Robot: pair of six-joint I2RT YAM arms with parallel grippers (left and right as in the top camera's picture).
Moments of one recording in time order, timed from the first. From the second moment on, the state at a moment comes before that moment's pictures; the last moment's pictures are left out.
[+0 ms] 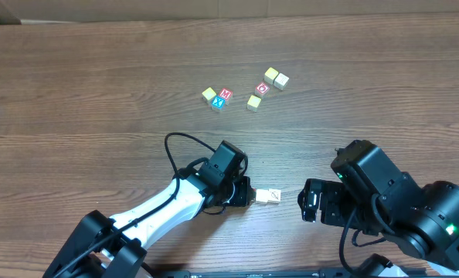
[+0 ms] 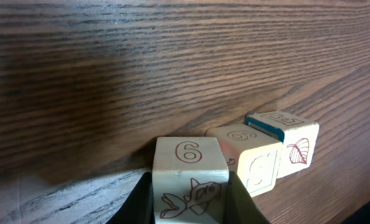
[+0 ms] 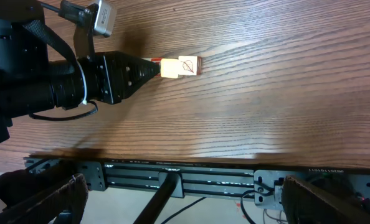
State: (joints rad) left arm -0.67 1.55 0.71 -0.36 0.30 -0.66; right arm 0.70 1.06 1.42 -1.57 -0.05 0.83
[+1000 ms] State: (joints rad) left arm -0.67 1.57 0.70 -0.35 0.29 -0.68; right arm 0.70 1.06 1.42 -1.57 -0.05 0.83
